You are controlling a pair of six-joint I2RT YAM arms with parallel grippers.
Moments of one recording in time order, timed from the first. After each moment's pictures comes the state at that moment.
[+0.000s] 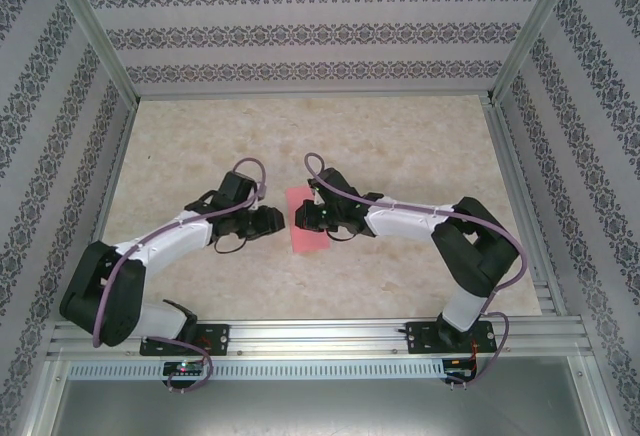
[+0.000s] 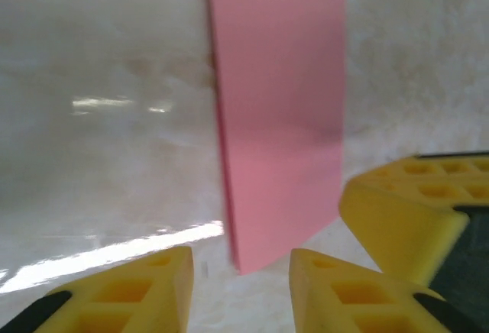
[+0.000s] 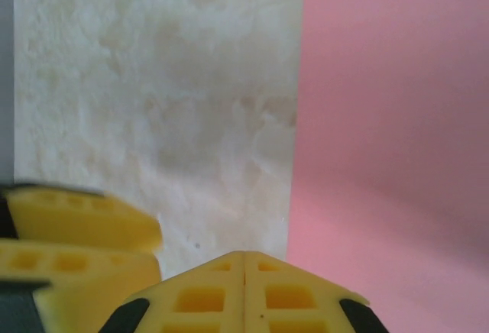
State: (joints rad) left arm -0.48 1.38 0.72 -0.31 0.40 -0.75; right arm 0.79 1.73 0.96 -0.06 -0.28 0.83
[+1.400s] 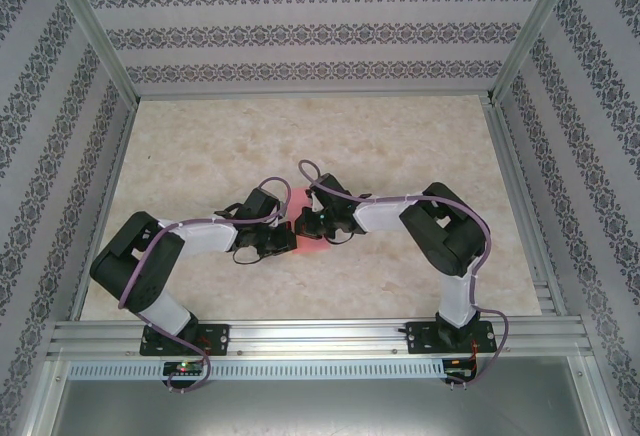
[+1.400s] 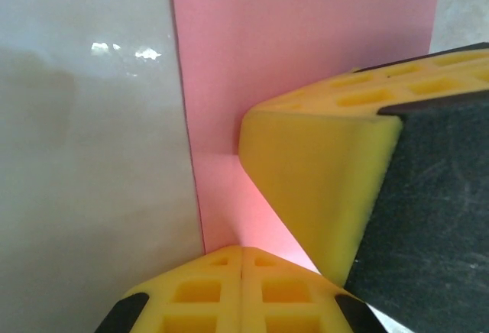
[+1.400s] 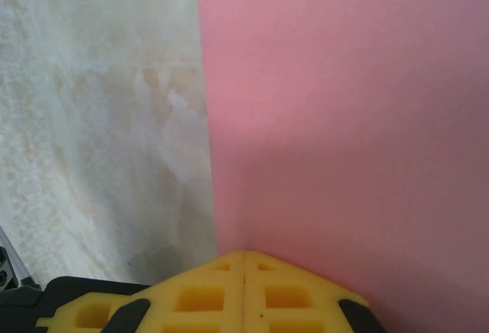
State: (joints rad) left arm -0.59 1.59 0.66 -0.12 0.43 -0.82; right arm 0.76 1.93 1.00 -0.01 -0.43 0.82
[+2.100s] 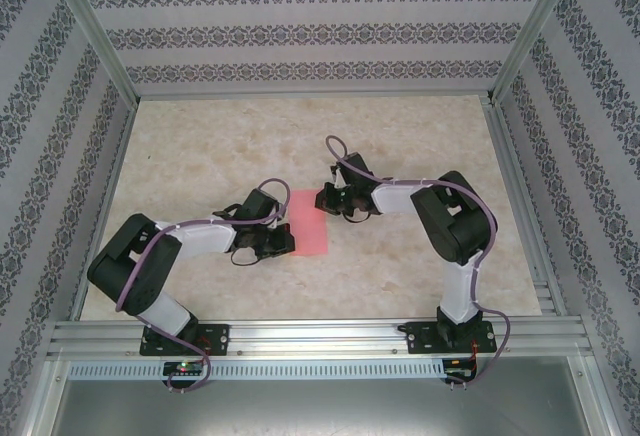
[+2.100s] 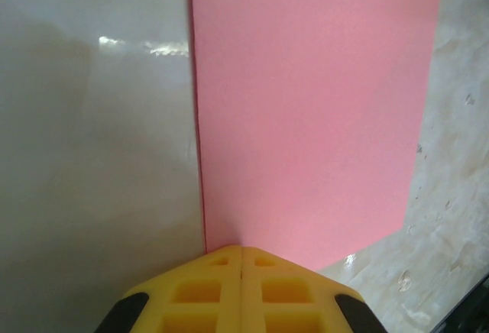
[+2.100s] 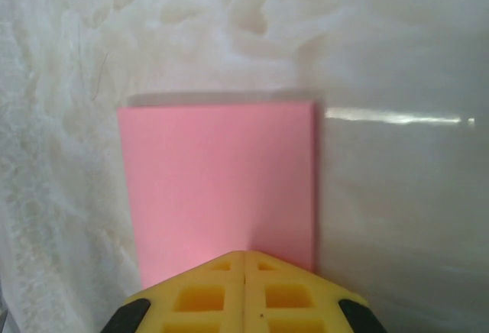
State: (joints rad) left arm -0.59 1.57 0.66 -0.17 0.43 -0.79; right arm 0.55 1.94 1.03 0.01 -0.43 0.75
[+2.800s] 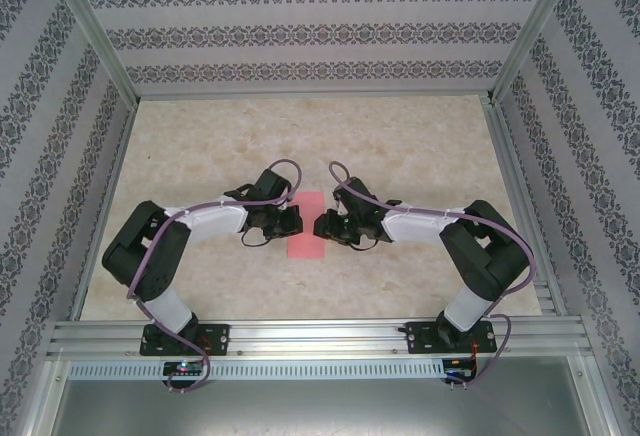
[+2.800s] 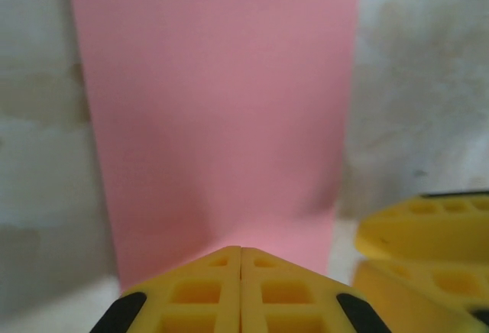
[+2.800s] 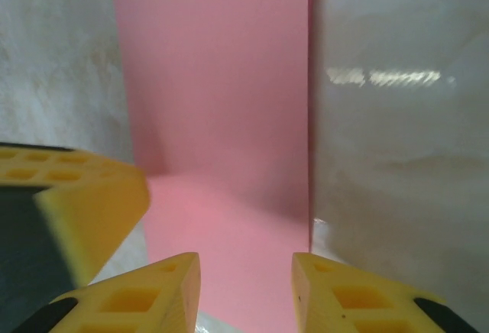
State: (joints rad) left arm -0.59 1.69 0.88 -0.28 0.35 -0.74; right arm 0.70 1.67 0.81 -0.11 -0.36 0.87
